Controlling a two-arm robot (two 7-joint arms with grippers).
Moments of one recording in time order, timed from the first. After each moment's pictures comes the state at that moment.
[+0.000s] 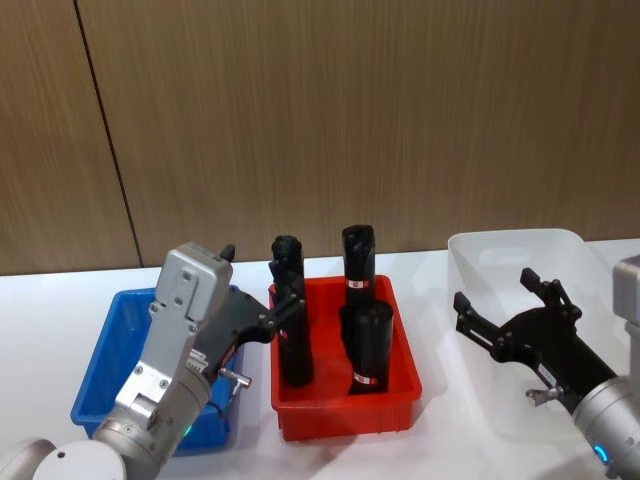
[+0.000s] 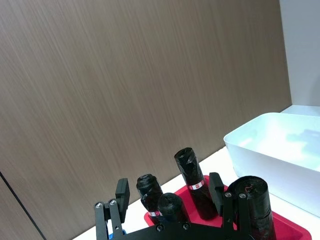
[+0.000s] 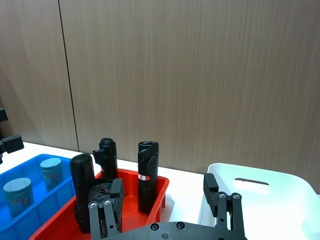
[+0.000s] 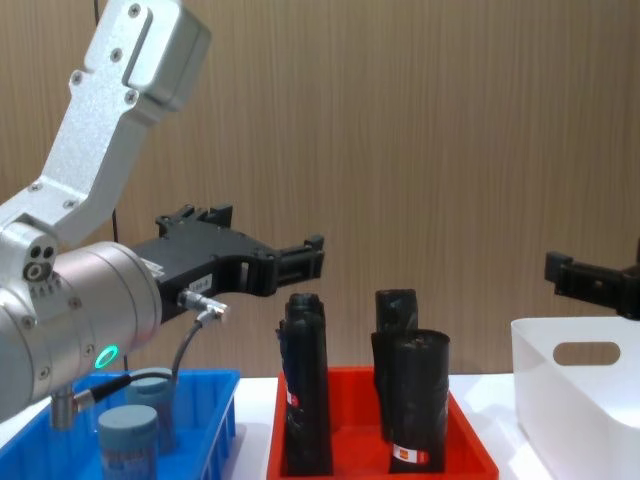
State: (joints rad) left arm -0.24 0.38 0.45 -1.63 -0.20 0.01 -0.01; right arm -0.01 0.34 -0.23 -1.77 0.29 0.03 0.07
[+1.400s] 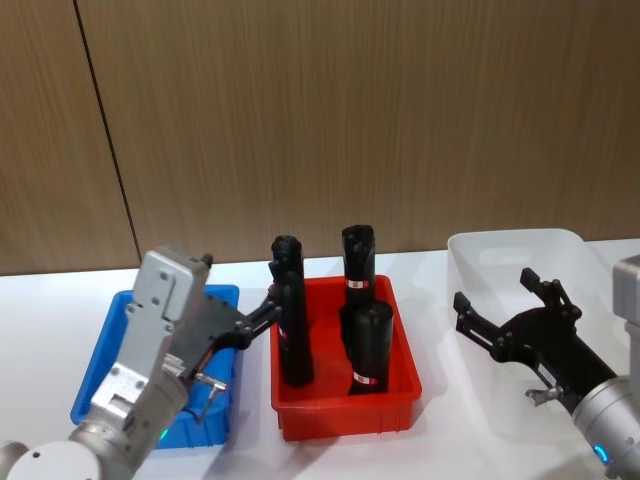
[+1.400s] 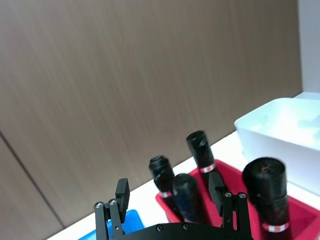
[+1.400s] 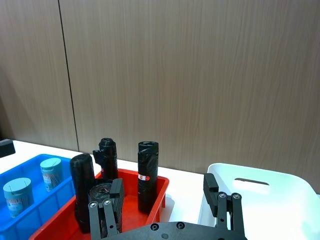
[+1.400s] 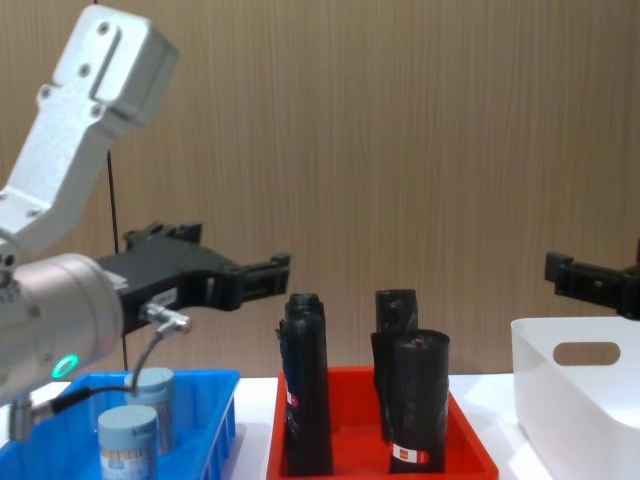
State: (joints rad) left arm -0.22 0.42 0.43 -1.63 -0.23 0.05 -0.02; right arm -0.01 0.34 -0.23 -1.77 0.29 0.03 0.07
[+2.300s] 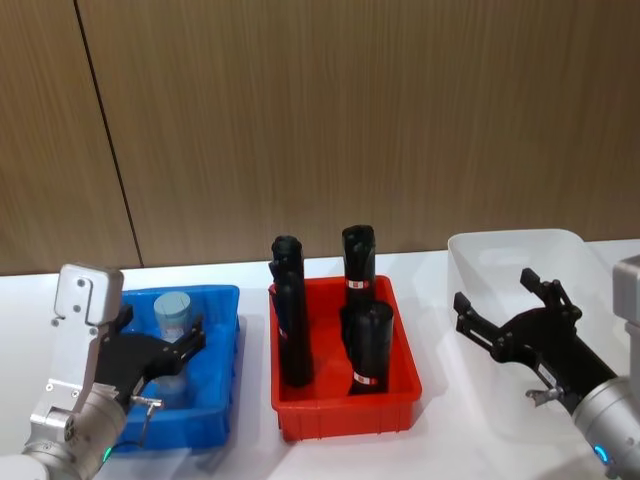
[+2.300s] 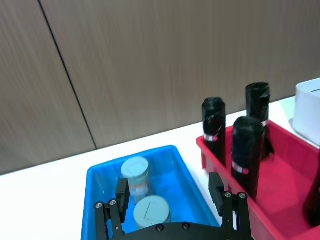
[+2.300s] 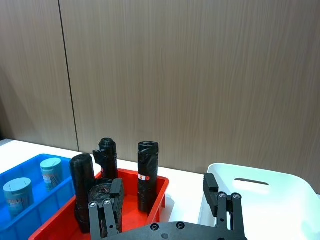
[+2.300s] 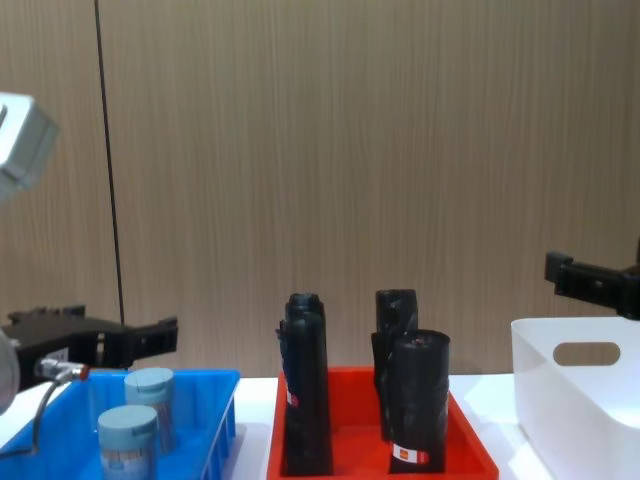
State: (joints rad) left arm -0.17 0.46 0.36 -1.60 -0.43 0.18 0.12; right arm -0.01 0.34 -0.23 -1.77 0.29 0.03 0.07
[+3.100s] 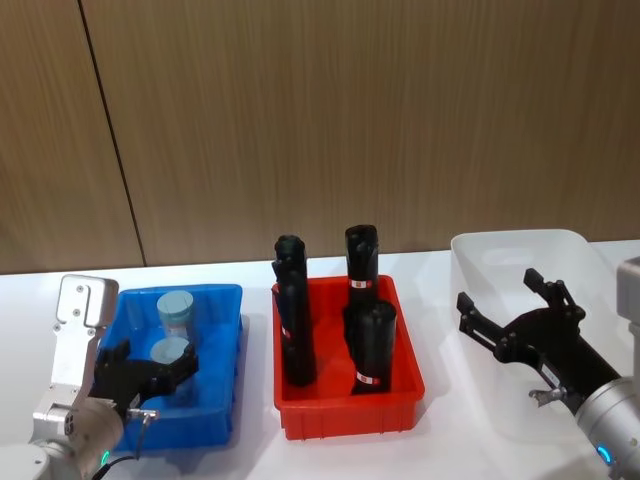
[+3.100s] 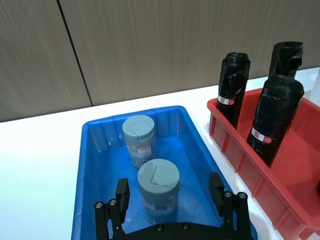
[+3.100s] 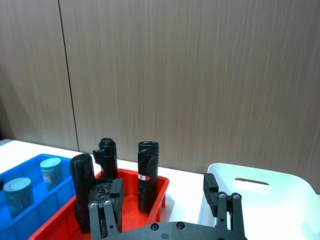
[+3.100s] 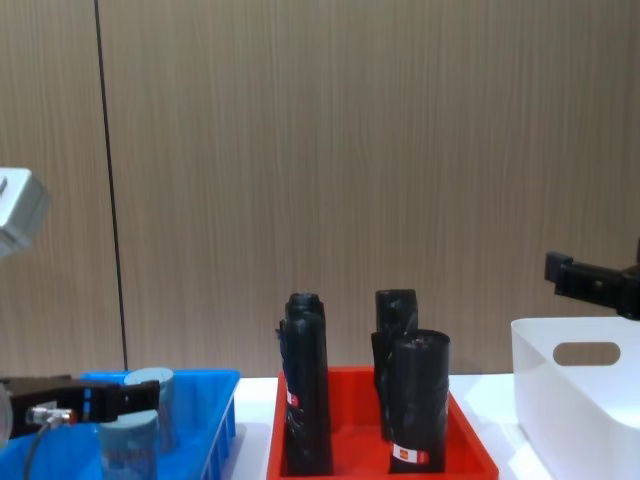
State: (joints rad) left arm -0.22 0.43 0.33 -1.48 -0.51 0.29 0.08; right arm -0.01 0.34 -0.23 -1.77 0.29 0.03 0.07
